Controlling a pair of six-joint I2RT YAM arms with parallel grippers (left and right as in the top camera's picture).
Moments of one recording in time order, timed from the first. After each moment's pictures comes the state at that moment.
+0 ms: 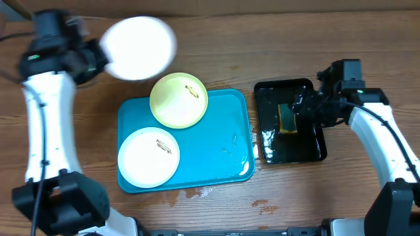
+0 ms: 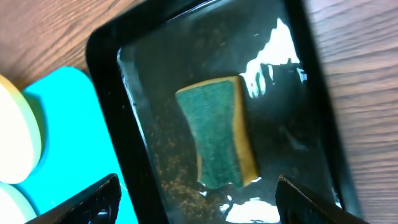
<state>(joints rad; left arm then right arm) 0.29 1.74 1.73 -0.97 0.20 -0.37 0.02 1.57 1.12 -0.77 -0.28 0.33</state>
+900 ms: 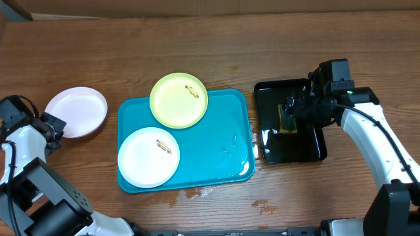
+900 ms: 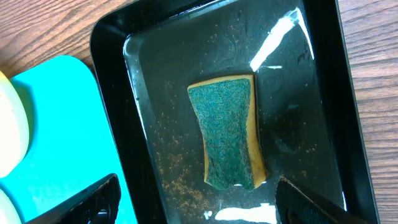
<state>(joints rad) 0.71 1.75 1.13 -0.49 0.00 -0.42 0.07 1.57 1.12 -0.76 -0.23 0.33</state>
